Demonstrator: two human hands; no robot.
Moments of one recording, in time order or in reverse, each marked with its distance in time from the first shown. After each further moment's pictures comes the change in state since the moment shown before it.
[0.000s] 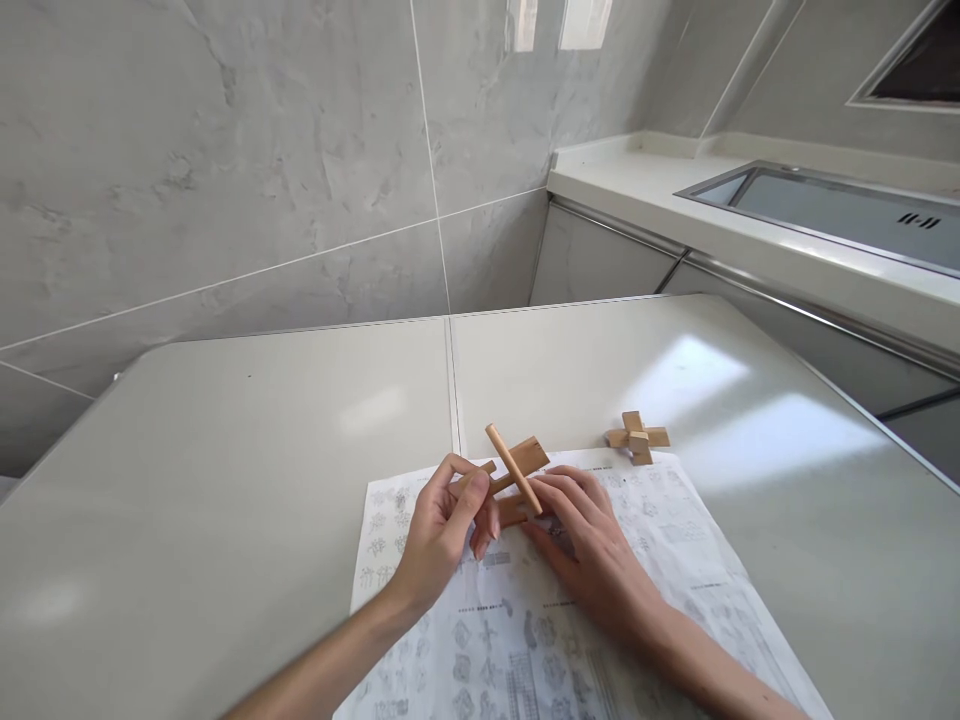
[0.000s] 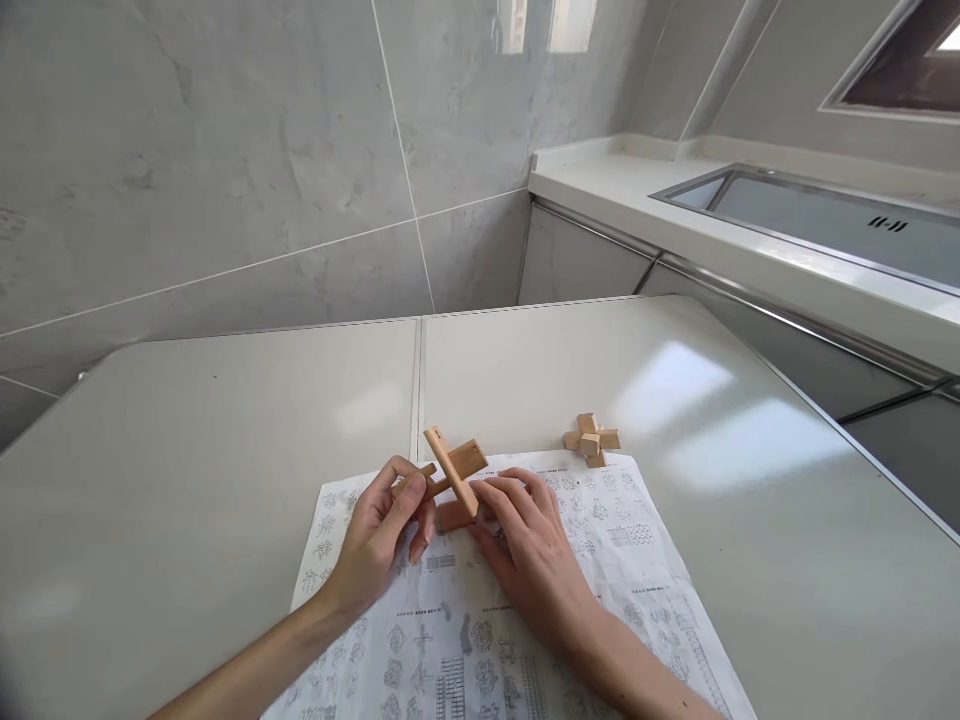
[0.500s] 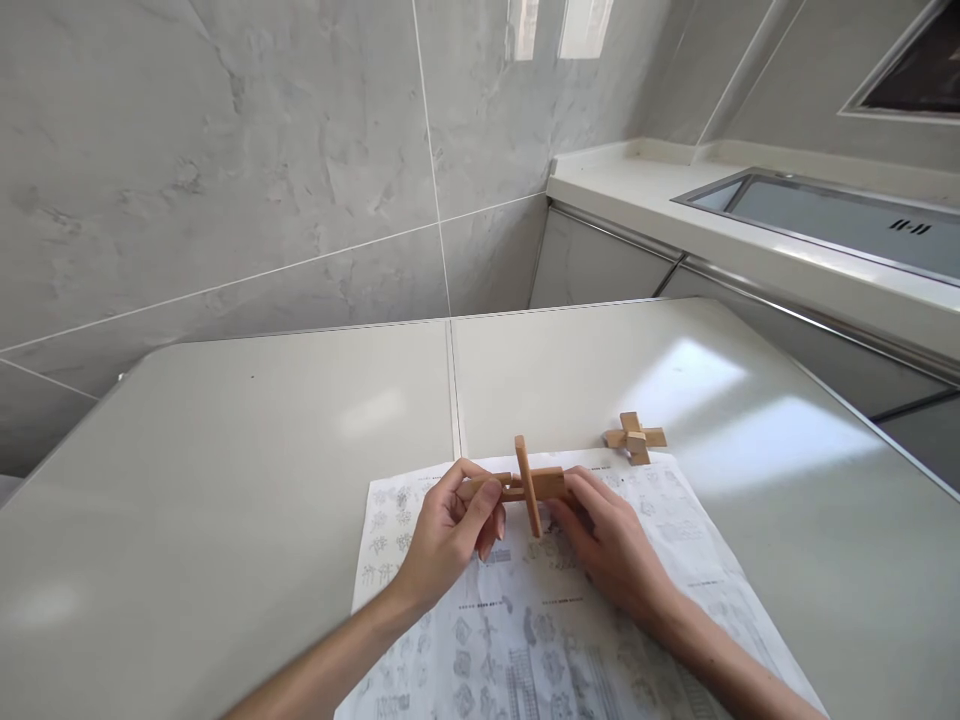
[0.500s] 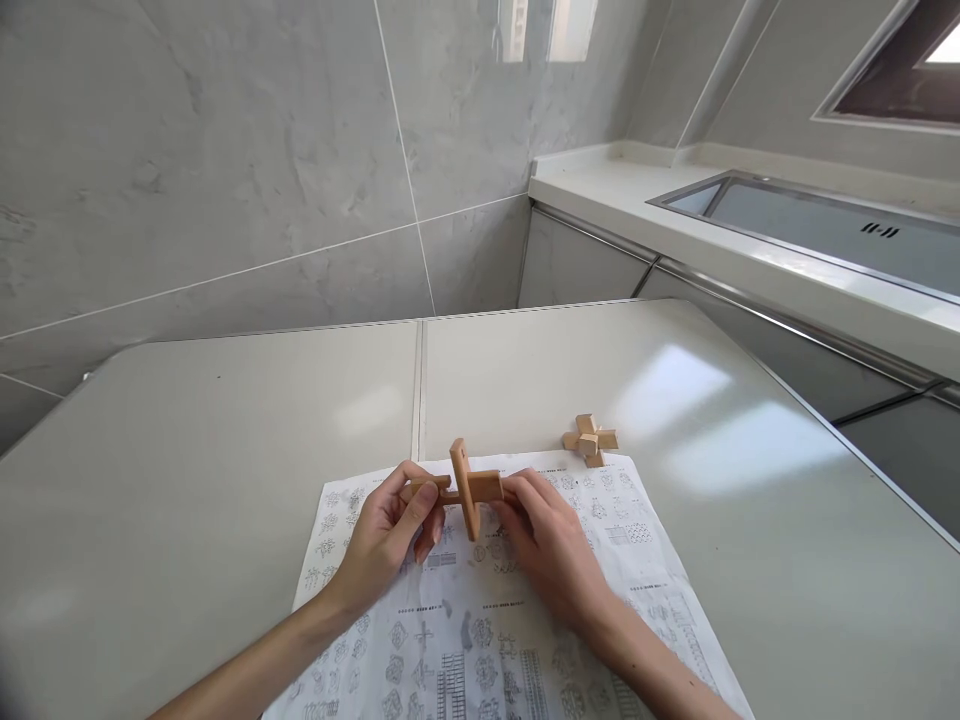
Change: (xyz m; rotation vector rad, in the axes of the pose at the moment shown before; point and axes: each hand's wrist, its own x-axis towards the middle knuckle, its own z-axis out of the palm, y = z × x) left_hand -0.002 -0.001 0.000 0.055 -0.053 -0.029; right_hand 0.005 0.005 -0.015 0.142 0.039 0.195
